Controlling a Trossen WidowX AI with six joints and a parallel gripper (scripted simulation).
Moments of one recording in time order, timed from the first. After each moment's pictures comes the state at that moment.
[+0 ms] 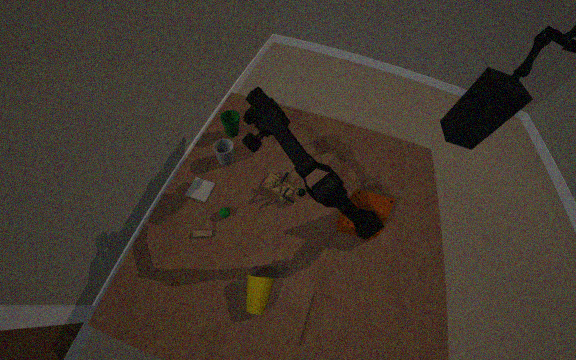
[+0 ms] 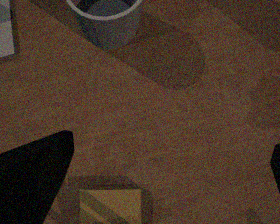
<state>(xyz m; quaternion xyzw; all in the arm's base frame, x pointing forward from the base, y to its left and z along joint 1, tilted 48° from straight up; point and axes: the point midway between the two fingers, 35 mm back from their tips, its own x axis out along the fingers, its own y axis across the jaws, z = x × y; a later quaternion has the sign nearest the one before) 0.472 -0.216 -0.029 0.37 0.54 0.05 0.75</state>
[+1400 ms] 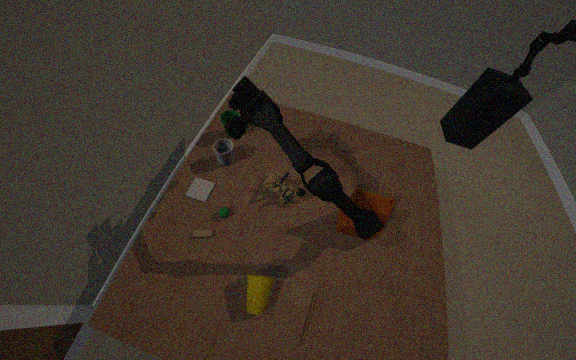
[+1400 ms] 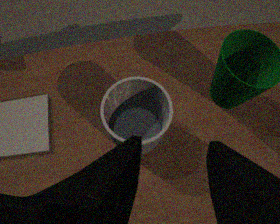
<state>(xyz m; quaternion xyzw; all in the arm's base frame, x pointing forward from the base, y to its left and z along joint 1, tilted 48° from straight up) 0.545 -0.253 0.002 0.40 0.41 0.04 0.82</state>
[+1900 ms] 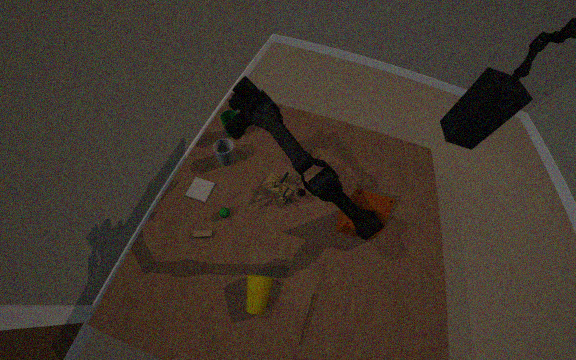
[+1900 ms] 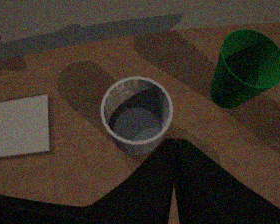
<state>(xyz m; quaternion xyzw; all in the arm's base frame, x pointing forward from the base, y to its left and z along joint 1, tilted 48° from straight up) 0.545 -0.253 0.002 0.40 0.41 0.04 0.82</state>
